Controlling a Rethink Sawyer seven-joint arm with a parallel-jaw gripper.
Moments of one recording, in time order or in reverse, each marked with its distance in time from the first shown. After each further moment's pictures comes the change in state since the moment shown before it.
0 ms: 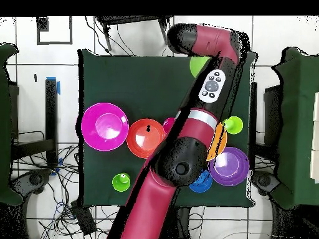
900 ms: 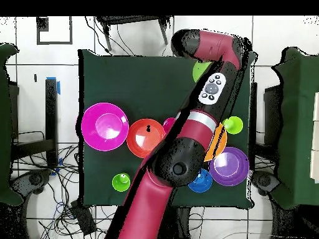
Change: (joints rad) arm 0.023 0.005 0.036 0.072 -0.072 0.000 0.000
